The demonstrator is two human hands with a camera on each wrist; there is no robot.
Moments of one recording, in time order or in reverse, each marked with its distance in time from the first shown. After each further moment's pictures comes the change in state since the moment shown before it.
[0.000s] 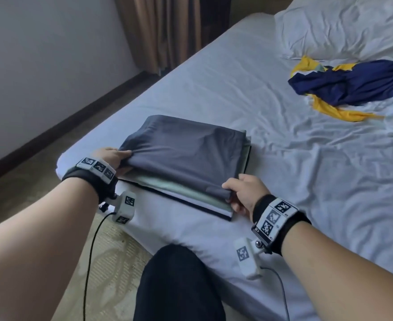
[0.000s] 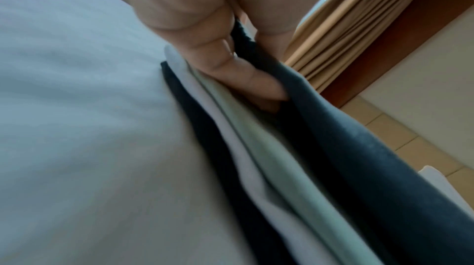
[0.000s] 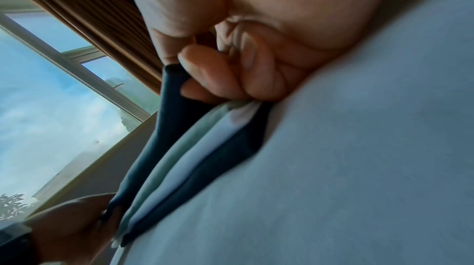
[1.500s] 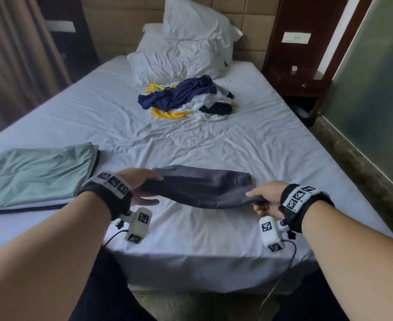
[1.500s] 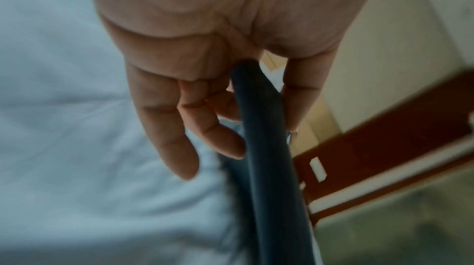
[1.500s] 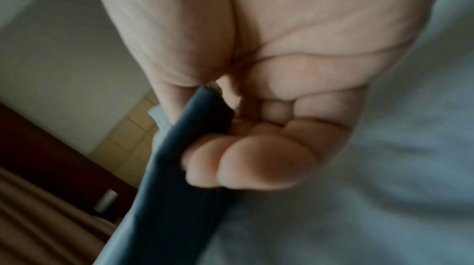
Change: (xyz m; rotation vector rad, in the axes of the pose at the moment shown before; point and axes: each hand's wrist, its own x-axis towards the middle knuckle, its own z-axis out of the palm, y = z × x) left_hand -0.366 -0.052 0.310 0.362 -0.722 -0.127; right_hand -0.263 0.127 -0.417 0.067 0.361 0.381
